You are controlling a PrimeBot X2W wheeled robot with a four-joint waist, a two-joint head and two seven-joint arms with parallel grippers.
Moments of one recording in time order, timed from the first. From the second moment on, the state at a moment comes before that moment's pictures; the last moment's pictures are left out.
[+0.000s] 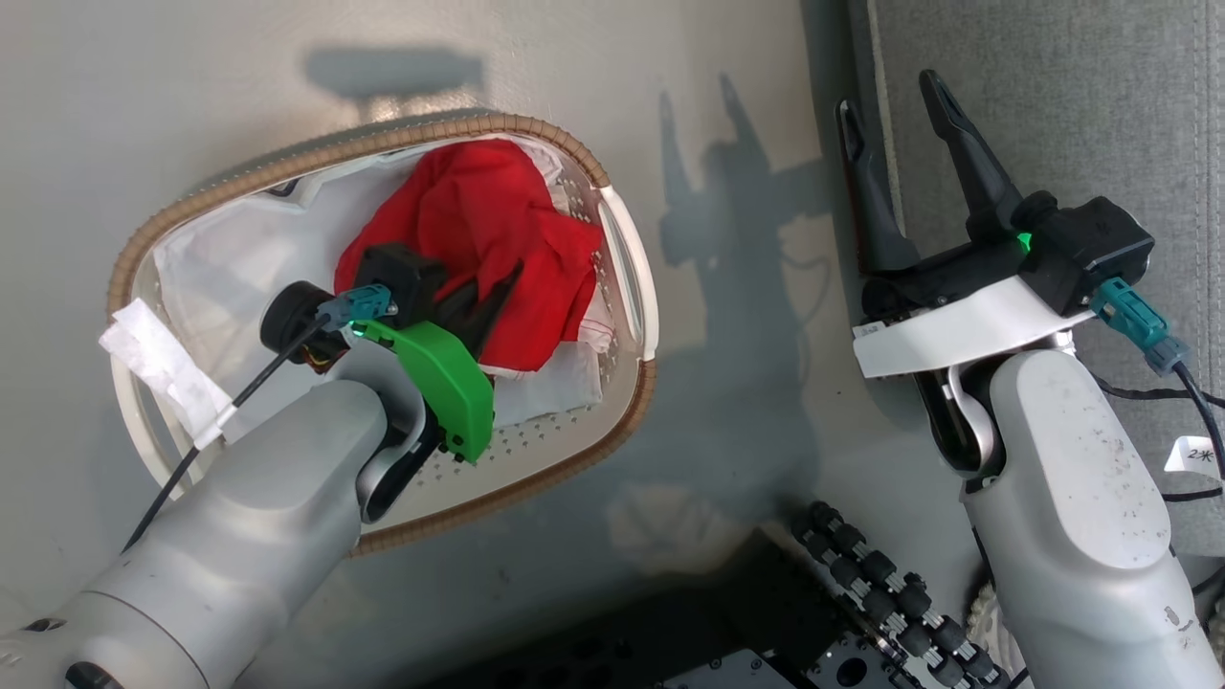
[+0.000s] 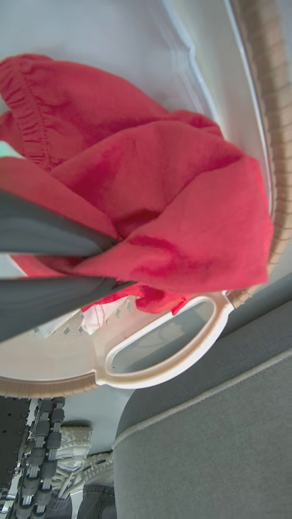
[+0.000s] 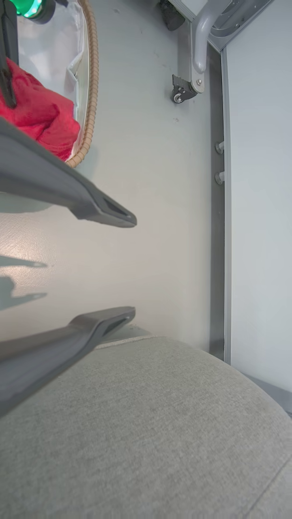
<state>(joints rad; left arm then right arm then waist) -0.94 0.32 -1.24 0.73 -1.00 -0.13 -0.26 -0.55 -0.05 0.15 0.16 0.21 0.13 -0.26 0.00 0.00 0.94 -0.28</state>
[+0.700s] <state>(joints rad) -0.61 0.27 -0.97 0.57 -0.89 -0.13 -0.26 -0.47 -0.05 0.15 0.25 0.20 0.13 -0.26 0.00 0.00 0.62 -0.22</state>
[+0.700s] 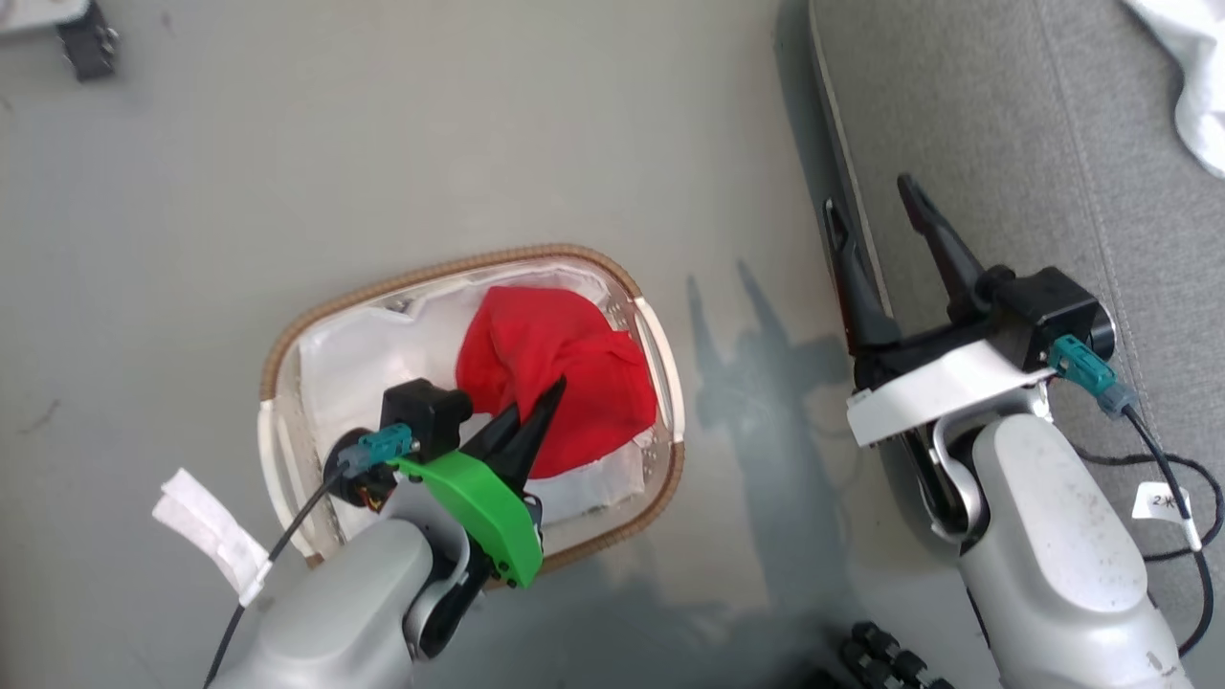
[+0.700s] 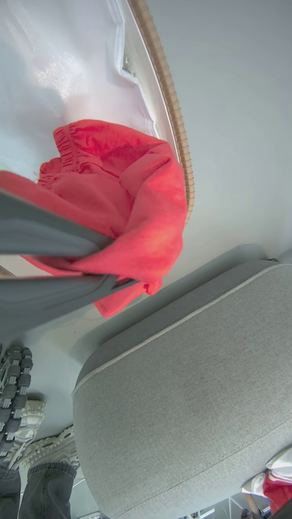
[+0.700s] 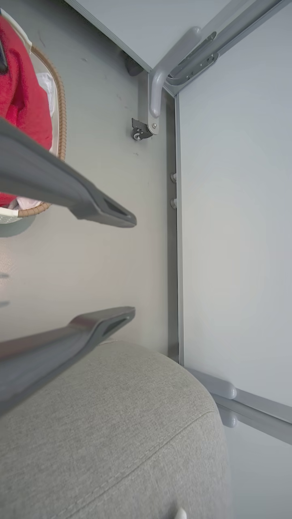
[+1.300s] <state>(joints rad) -0.39 0.23 -0.69 0.34 -0.64 -0.13 -0.26 -0.27 -0.05 0.14 0.30 0.21 0.13 -0.26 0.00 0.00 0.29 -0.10</state>
